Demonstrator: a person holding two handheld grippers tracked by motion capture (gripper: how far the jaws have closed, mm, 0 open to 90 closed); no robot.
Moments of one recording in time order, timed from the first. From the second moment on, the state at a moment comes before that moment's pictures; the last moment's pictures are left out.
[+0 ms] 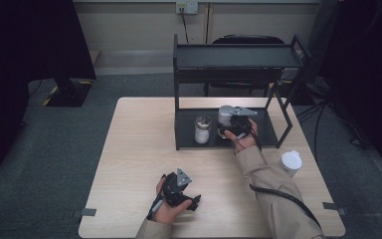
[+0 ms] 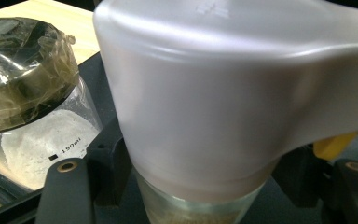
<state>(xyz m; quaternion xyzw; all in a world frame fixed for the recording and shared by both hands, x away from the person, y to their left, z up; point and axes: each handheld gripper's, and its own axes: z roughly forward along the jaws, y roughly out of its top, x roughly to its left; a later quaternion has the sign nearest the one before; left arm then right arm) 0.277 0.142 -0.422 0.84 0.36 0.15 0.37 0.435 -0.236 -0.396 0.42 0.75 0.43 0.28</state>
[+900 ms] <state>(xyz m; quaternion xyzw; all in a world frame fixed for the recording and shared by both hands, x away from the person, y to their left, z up) 0.277 0.142 -0.422 0.84 0.36 0.15 0.37 0.437 -0.234 -0.386 0.45 0.75 0.41 0.26</state>
